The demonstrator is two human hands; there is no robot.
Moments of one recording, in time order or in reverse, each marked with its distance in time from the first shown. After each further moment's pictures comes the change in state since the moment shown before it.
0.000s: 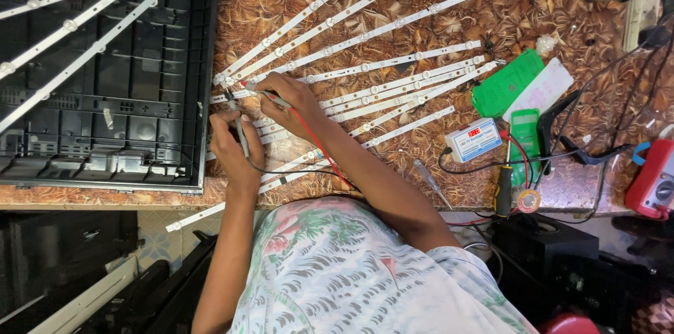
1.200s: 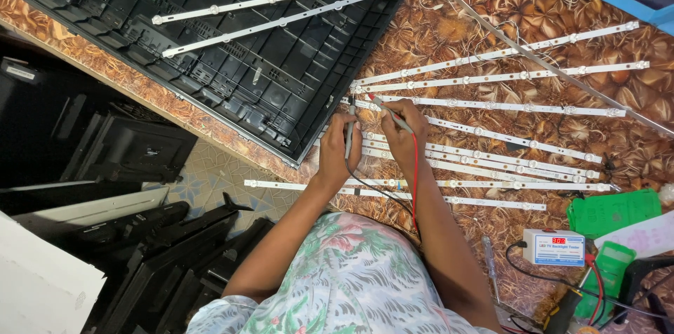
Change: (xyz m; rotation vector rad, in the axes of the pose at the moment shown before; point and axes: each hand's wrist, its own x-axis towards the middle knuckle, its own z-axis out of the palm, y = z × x) left_hand 0.000 0.009 -0.001 -0.083 0.080 -0.085; right_hand 0.001 0.009 -0.003 -0.001 0.006 0.047
